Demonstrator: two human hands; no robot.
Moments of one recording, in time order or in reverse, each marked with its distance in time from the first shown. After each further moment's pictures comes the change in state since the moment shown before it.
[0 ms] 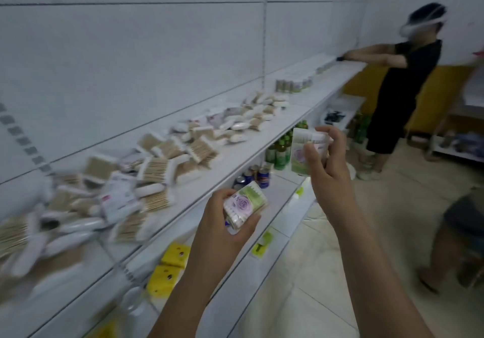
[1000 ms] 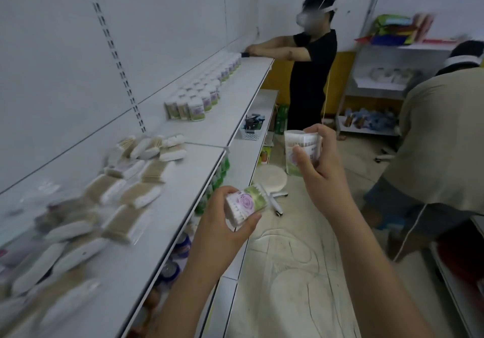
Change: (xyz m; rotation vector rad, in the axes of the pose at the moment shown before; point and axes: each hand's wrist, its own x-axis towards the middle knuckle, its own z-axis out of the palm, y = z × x) left_hand 0.376 -0.029 0.287 -0.078 -0.389 0.066; right_hand 0.323 0.217 -0.131 -0.285 0.204 0.014
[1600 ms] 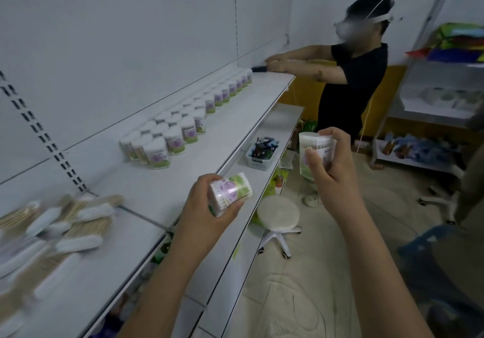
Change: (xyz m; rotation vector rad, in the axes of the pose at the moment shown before) left_hand 0.289 -0.008 0.114 0.032 0.171 -0.070; right_hand 0.275 0.201 -0.052 -0.037 -0.046 -0.010
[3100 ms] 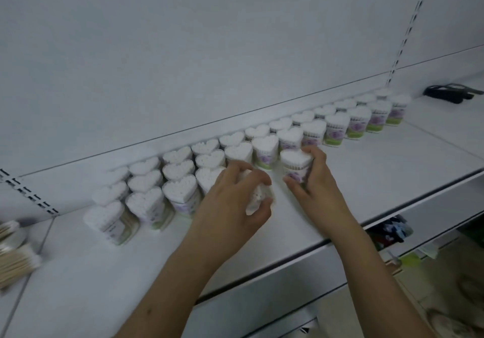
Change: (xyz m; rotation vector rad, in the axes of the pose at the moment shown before) left_hand 0.360 -0.015 0.090 0.746 0.383 -0.110; right_hand 0.382 0.245 0.281 0.207 -0.803 -0.255
